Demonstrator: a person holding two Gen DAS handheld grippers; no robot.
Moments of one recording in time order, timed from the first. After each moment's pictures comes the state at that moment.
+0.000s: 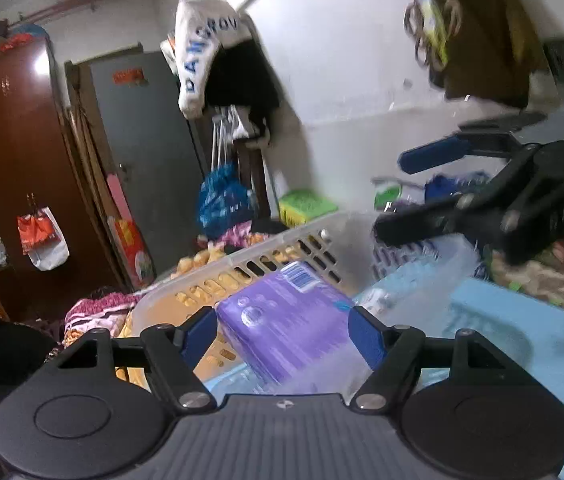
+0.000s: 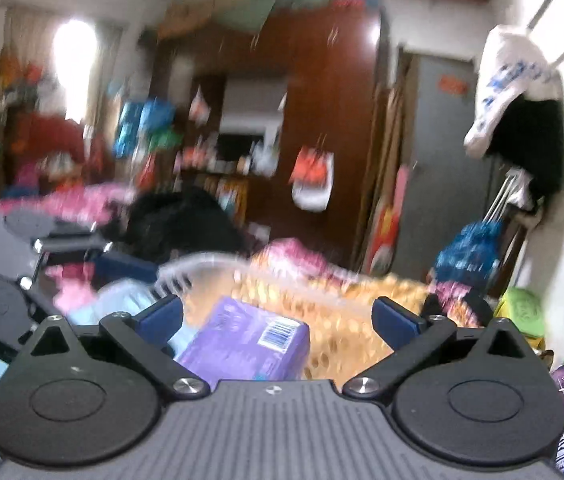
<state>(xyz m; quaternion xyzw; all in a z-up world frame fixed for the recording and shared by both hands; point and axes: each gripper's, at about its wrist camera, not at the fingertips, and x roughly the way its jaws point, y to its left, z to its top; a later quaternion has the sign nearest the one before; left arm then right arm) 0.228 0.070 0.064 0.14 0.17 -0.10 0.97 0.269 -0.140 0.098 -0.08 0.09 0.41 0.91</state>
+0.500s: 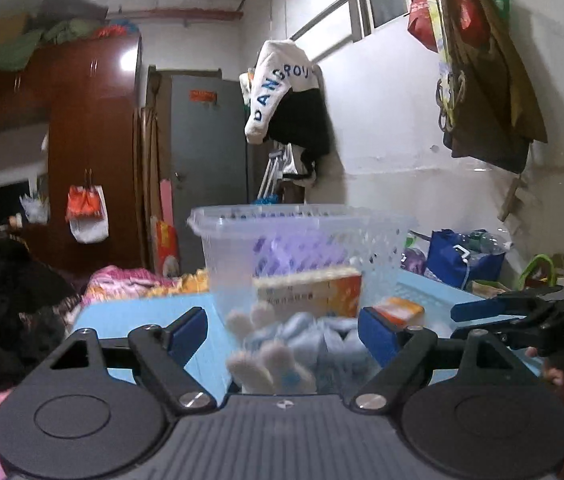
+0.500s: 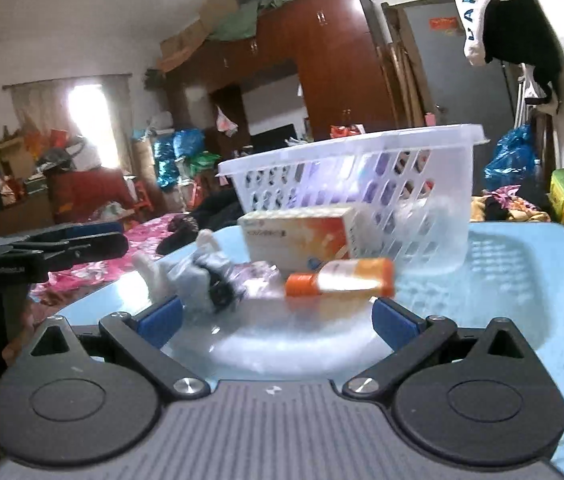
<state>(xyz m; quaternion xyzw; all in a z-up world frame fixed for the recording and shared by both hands) 0.072 0.089 -0.012 0.02 0.10 -0.05 0.99 0.180 -0.191 -0.035 0.03 0.16 0.46 0.87</state>
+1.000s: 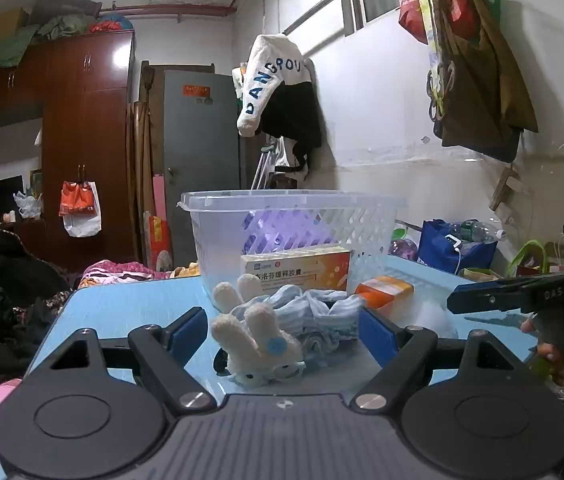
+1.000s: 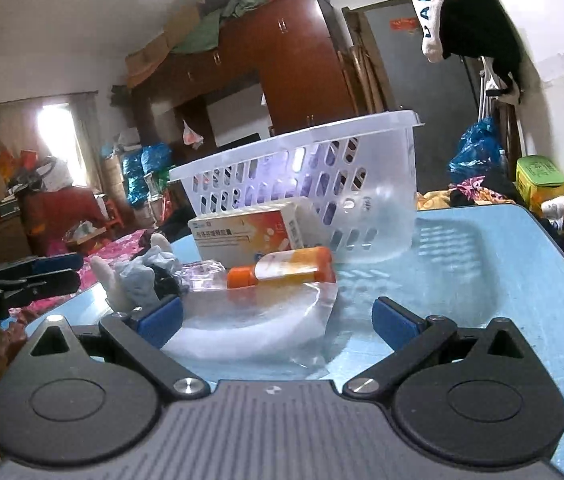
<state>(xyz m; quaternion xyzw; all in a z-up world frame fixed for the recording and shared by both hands) 0.063 0.085 -0.036 0.02 0.11 -0.06 0.99 0.186 -0.217 -0.052 0.06 0.17 0.42 0.89</state>
